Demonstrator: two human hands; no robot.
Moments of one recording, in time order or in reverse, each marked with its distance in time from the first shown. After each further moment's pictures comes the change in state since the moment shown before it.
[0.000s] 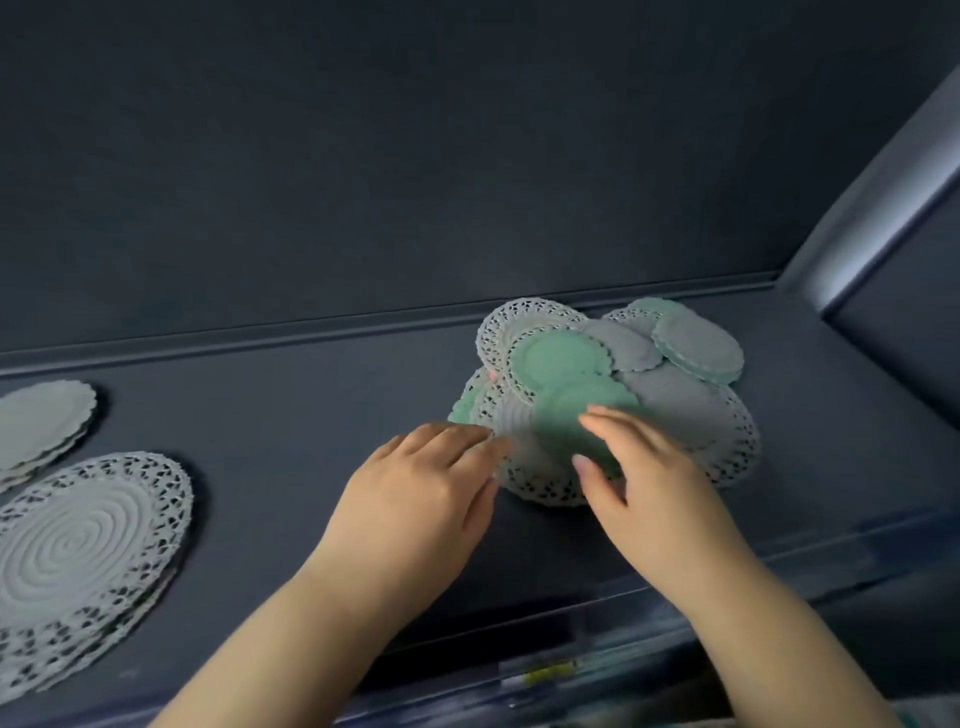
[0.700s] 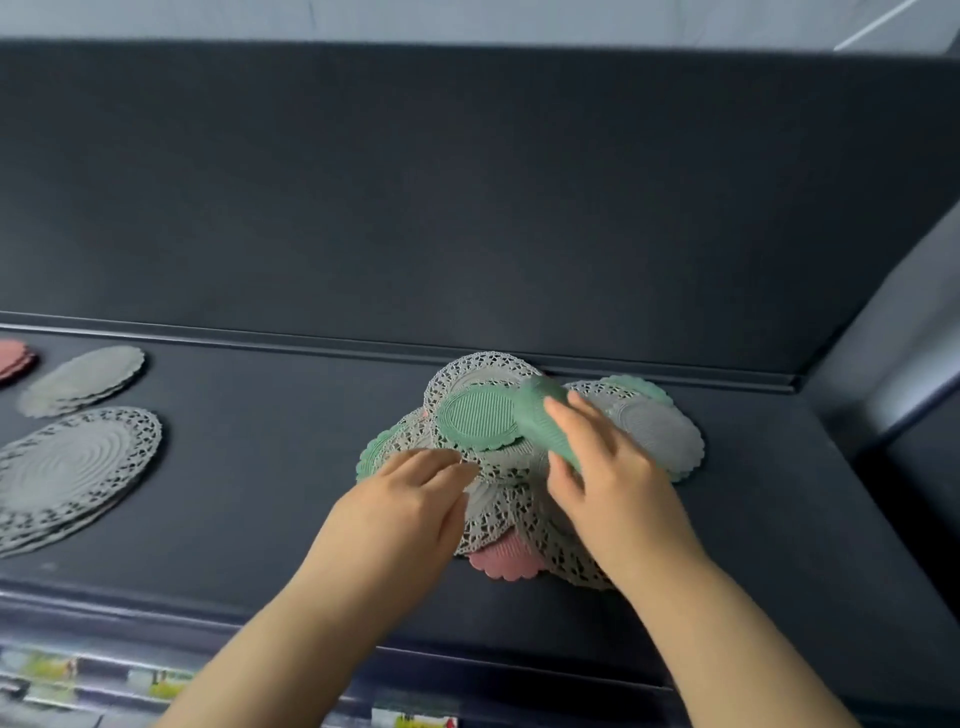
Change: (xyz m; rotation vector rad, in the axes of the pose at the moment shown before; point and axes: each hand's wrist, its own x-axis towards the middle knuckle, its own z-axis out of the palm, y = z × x) left_hand 0.065 0.114 0.032 0.098 0.122 -0.319; right_hand 0.065 0.103 -0.044 0.085 0.143 -0.457
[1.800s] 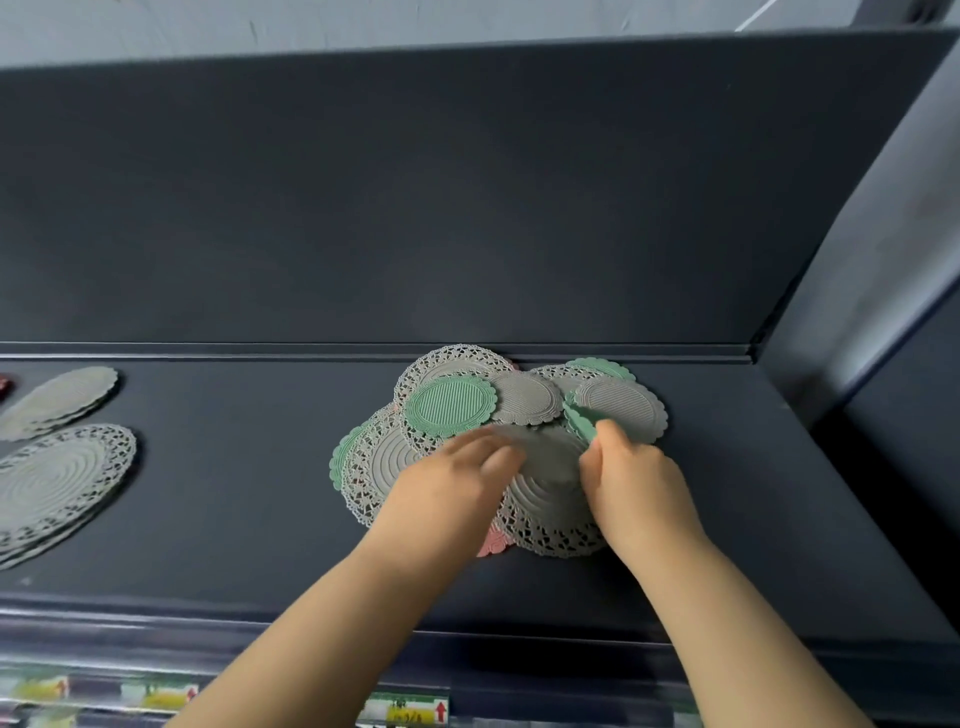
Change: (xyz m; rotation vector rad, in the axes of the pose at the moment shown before) left_hand 0.025 0.037 0.036 0.006 0.038 0.236; right_hand -0.027 0.046 -0.004 -0.207 -0.175 0.361
